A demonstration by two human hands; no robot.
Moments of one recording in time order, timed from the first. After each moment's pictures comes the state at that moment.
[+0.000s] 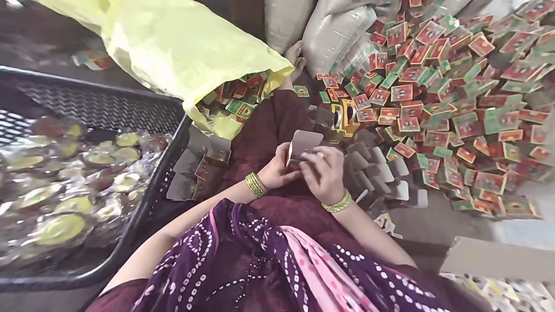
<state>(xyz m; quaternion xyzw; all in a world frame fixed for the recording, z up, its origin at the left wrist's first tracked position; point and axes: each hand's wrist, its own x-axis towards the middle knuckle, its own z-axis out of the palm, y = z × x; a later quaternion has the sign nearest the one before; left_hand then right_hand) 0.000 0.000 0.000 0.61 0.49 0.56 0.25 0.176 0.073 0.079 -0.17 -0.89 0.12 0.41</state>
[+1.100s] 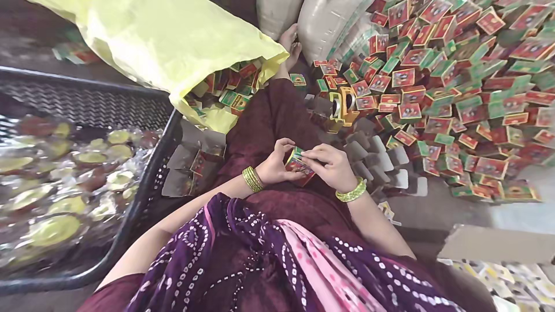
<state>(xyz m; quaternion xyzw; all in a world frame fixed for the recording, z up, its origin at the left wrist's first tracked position) 0.009 0.003 -0.002 0.61 0.48 0.56 0.28 0.199 0.102 0.083 -0.13 -0.88 0.34 0.30</state>
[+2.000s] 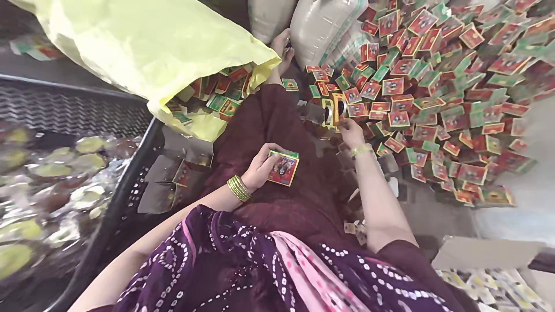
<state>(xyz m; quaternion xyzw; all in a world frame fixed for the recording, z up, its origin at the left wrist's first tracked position) -0.005 0.011 0.002 0.45 0.48 0.64 0.39 0.207 0.296 0.058 -0.54 -0.78 0.28 0.15</state>
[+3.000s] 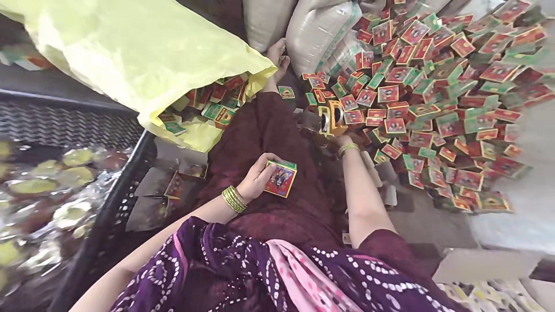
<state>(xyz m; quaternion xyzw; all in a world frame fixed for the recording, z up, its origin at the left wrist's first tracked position) -0.012 0.020 -0.003 0.51 0.47 0.62 0.37 0.195 0.346 0.007 -0.67 -0.69 0.27 -0.01</state>
